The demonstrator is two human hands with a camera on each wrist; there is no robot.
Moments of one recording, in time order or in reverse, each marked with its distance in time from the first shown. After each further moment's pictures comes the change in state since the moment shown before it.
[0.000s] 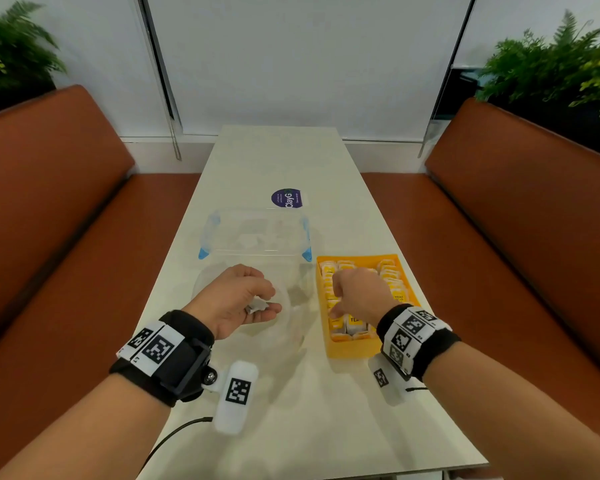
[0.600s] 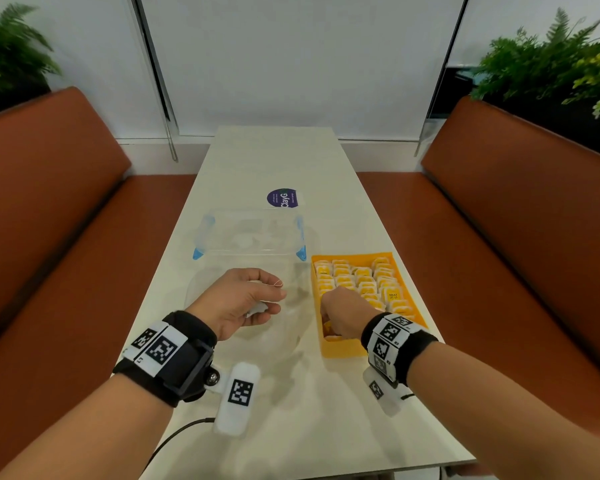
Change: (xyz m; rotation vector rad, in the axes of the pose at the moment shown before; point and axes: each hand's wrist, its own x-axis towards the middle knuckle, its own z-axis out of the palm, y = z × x) left_hand -0.001 -0.005 0.011 0.159 -0.035 0.045; right_hand -0.001 -0.008 0.029 -0.250 -0.147 -0.174
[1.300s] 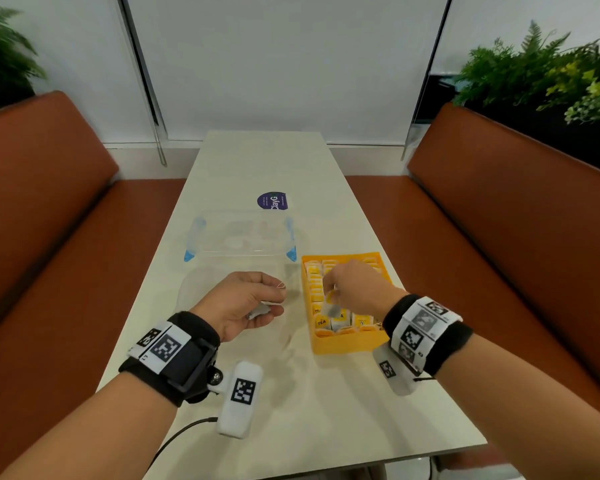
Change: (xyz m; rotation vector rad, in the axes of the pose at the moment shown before) left_hand -0.002 -0.003 0.014 -0.072 -0.060 -0.020; right_hand -0.036 0.023 -0.047 0.169 0.174 0.026
